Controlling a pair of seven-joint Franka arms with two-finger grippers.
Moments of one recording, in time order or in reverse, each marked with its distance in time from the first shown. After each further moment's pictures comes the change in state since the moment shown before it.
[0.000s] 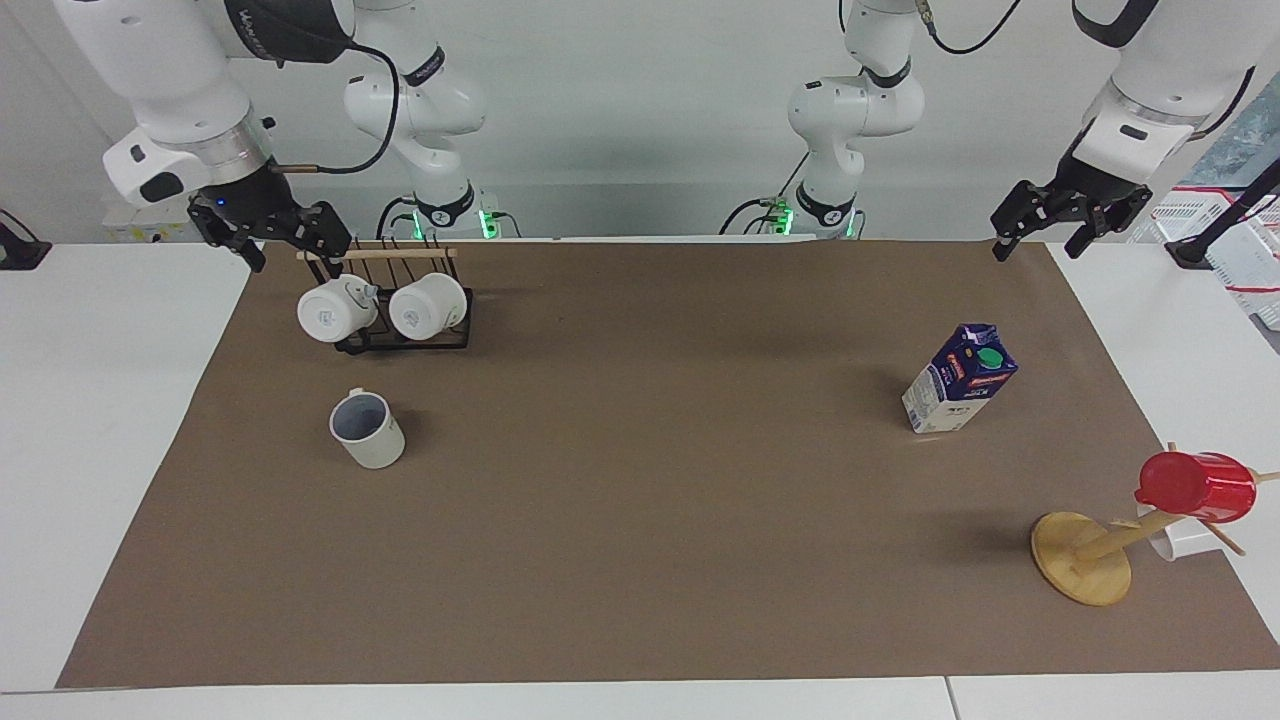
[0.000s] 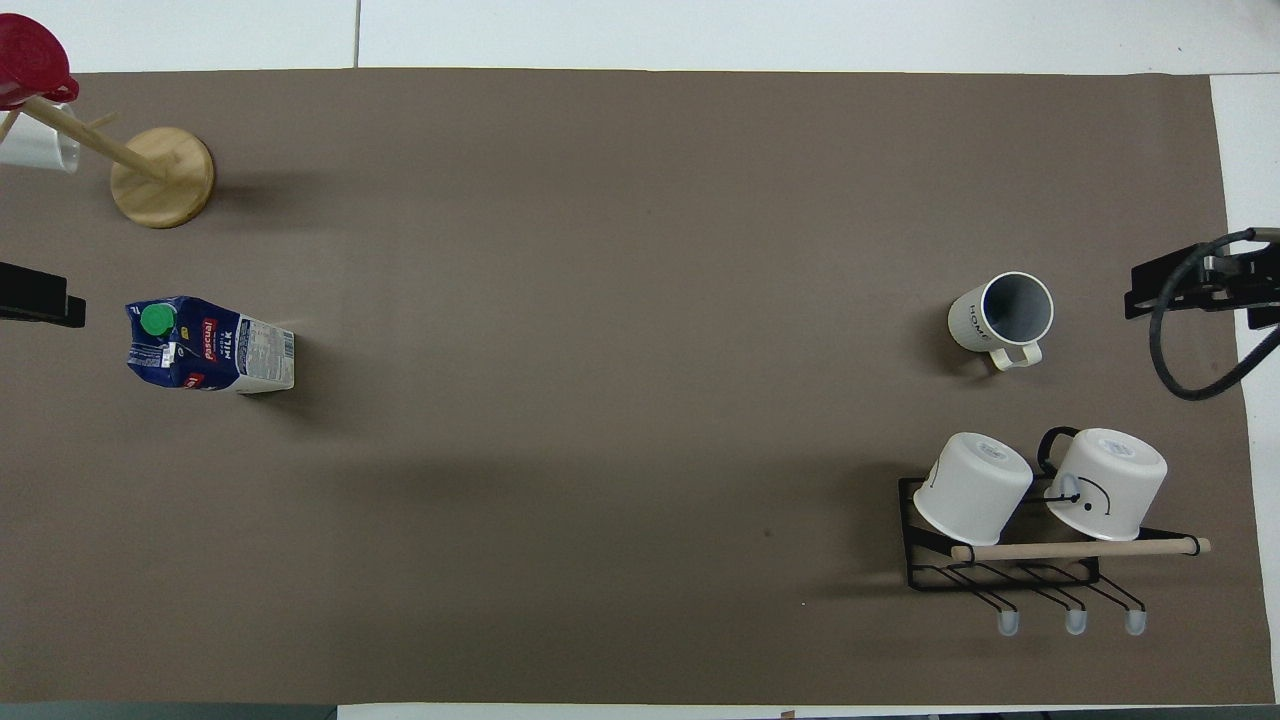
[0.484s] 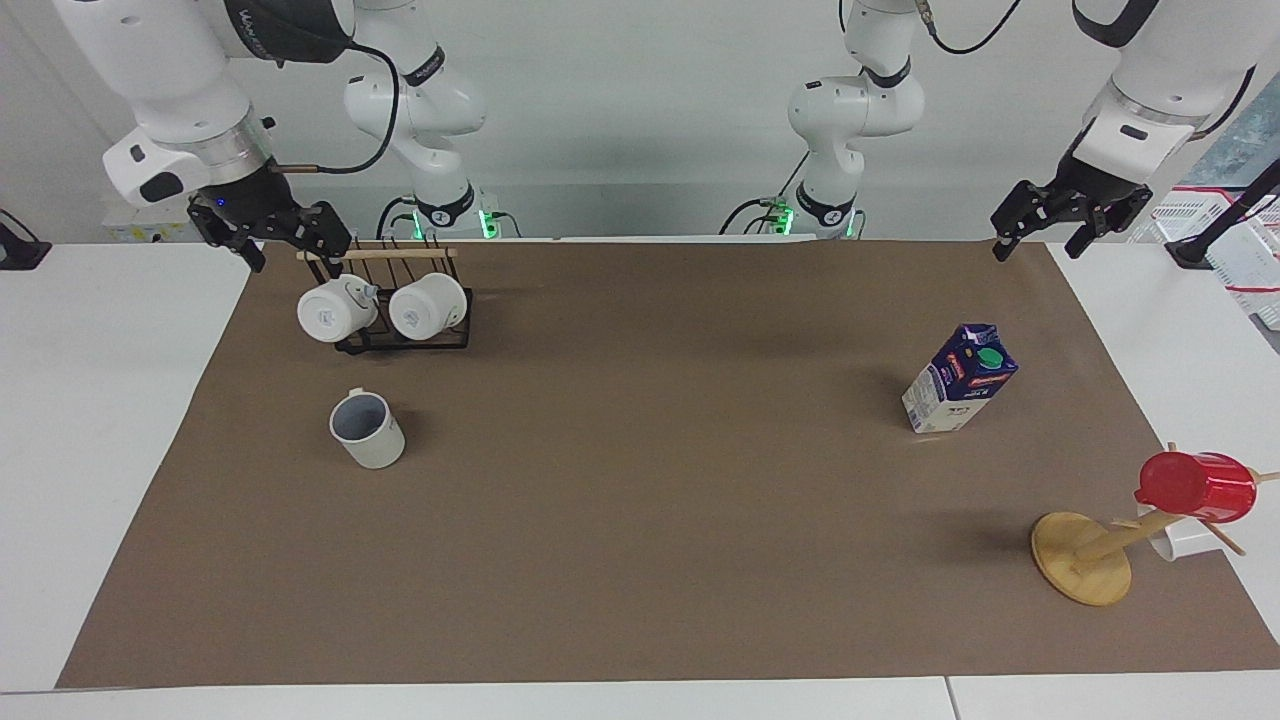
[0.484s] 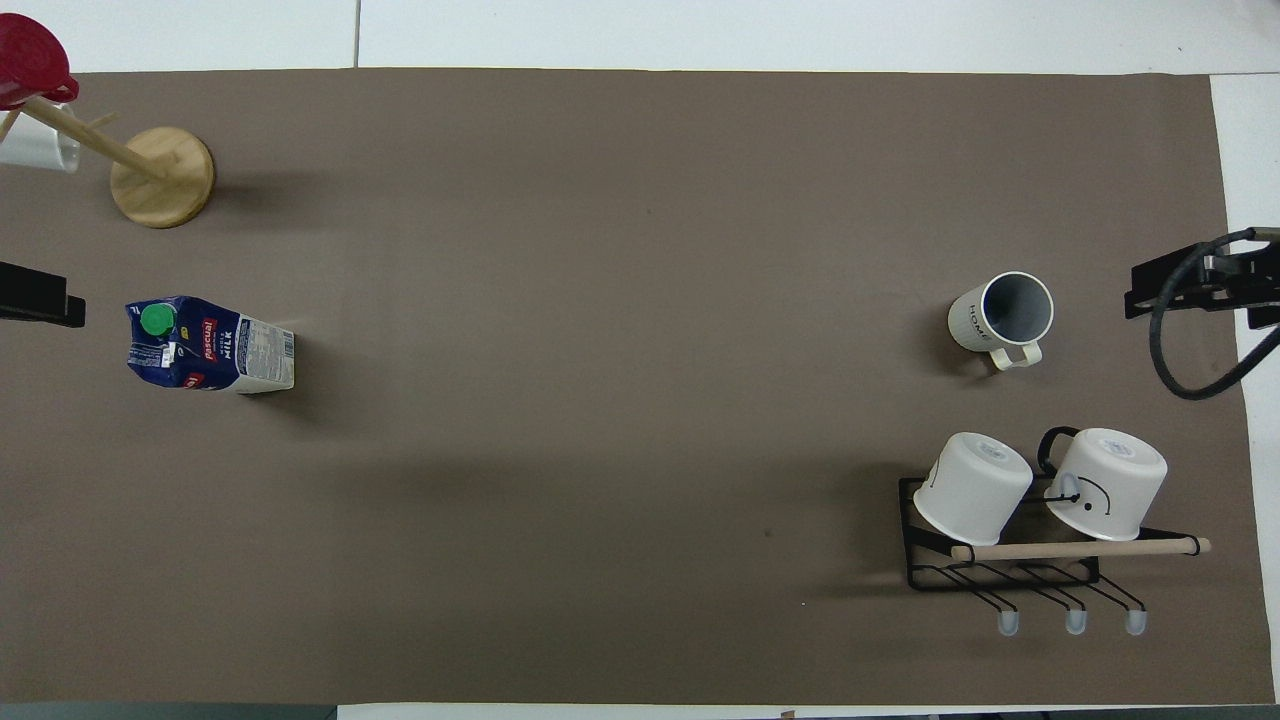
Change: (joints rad) left arm 0.000 0.000 0.000 0.000 0.000 0.000 0.000; right arm 0.000 0.000 0.000 0.000 0.000 0.000 0.000
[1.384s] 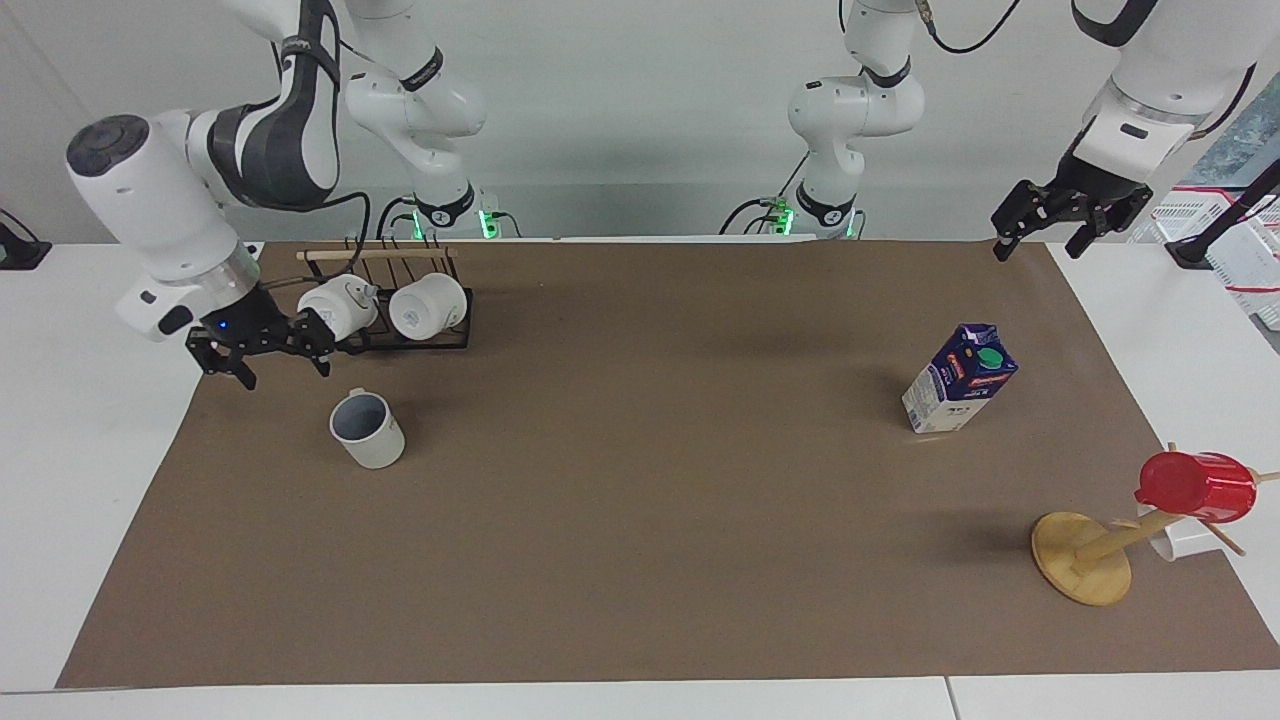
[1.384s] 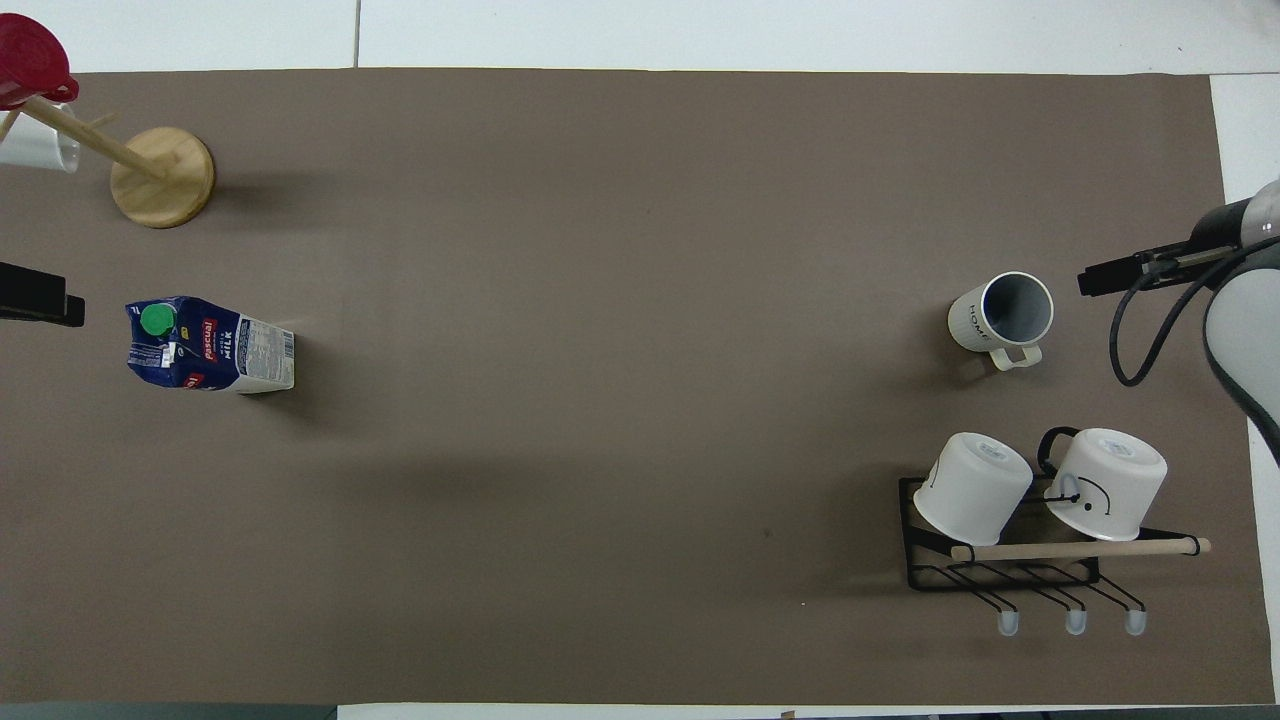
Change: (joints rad) left arm 0.001 -0.004 0.000 -0.015 0.000 0.024 0.000; right arm -0.124 0.119 -0.005 -0.306 0.091 0.540 -0.448
